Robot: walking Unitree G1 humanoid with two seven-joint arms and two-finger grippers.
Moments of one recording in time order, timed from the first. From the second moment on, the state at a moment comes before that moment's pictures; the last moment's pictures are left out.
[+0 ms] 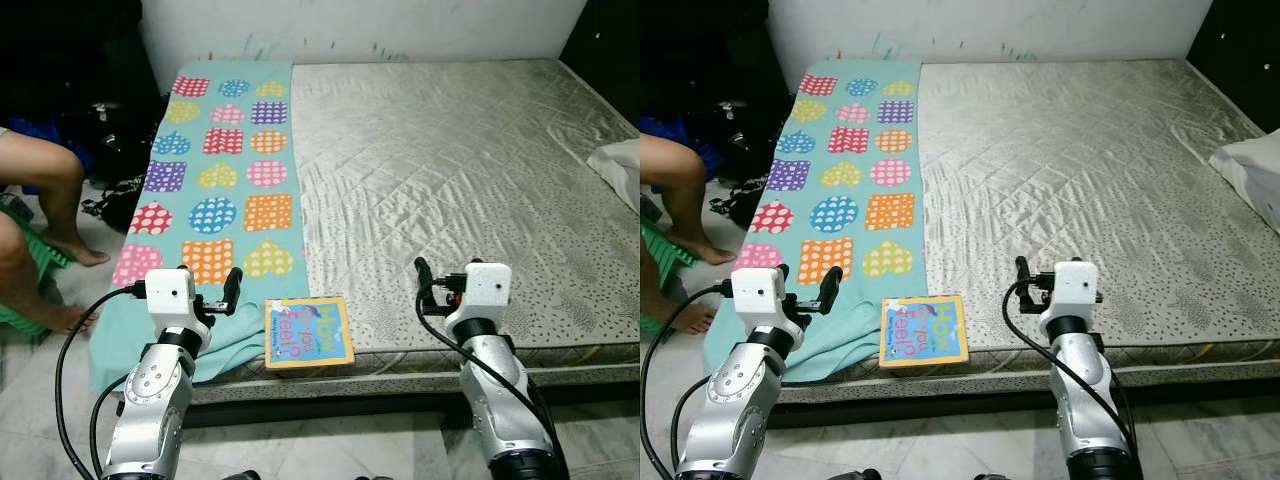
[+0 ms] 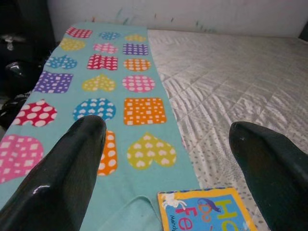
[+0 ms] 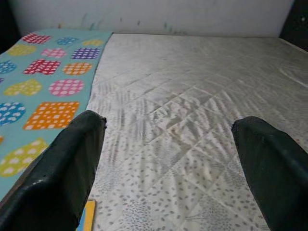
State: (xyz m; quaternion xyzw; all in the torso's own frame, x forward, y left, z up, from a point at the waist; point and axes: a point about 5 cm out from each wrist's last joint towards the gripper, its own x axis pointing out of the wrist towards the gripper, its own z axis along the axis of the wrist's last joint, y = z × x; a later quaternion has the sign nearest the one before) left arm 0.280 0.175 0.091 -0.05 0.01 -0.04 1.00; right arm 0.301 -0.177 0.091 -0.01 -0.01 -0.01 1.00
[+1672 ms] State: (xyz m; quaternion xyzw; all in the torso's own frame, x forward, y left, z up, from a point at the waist) left arm 0.272 0.170 0.092 -0.09 0.00 -0.04 1.00; right arm 0.306 -0.170 0.096 -0.03 -0.01 0.02 1.00
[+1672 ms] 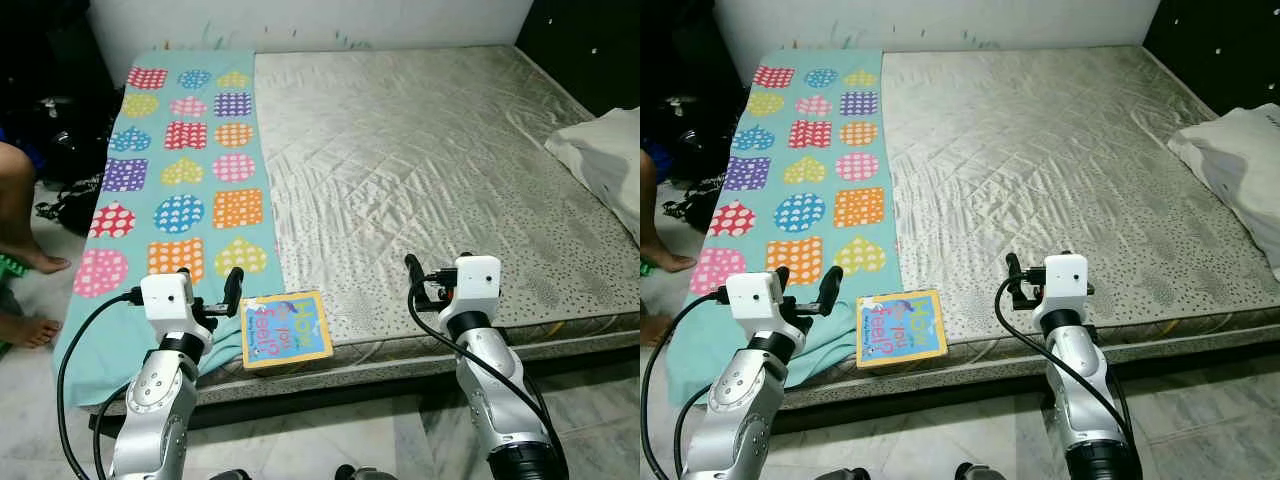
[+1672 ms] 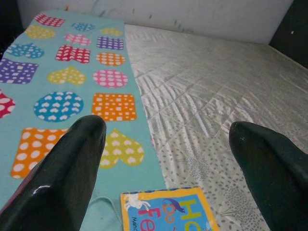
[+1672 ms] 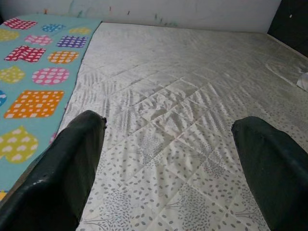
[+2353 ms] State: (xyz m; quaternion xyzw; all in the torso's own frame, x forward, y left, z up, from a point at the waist) left arm 0.272 0.170 0.092 -0.08 0.00 -0.04 1.00; right arm 0.307 -0.170 0.096 -0.03 -0.01 0.02 1.00
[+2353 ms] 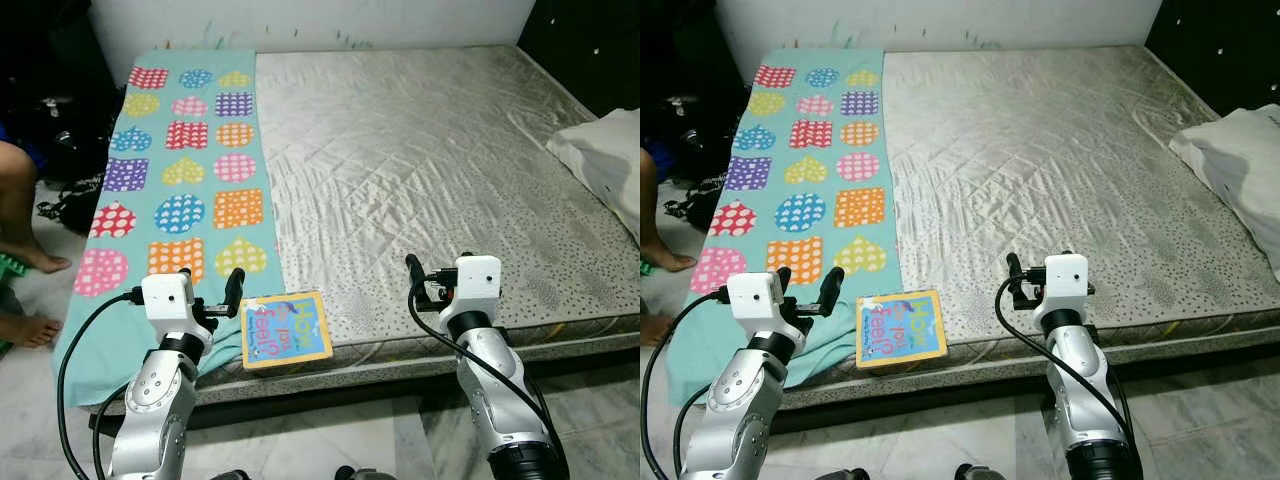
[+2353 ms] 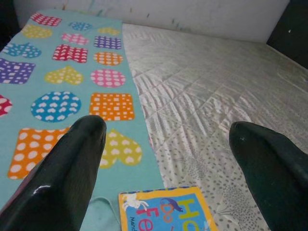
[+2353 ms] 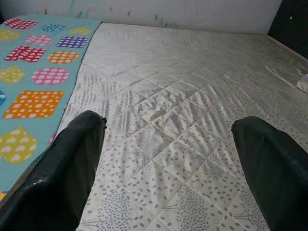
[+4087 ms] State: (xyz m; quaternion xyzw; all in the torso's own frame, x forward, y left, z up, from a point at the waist) left arm 0.272 0.171 0.090 -0.08 0.01 -0.05 1.00; right arm 0.307 -0.172 0.096 -0.03 -0.01 0.02 1.00
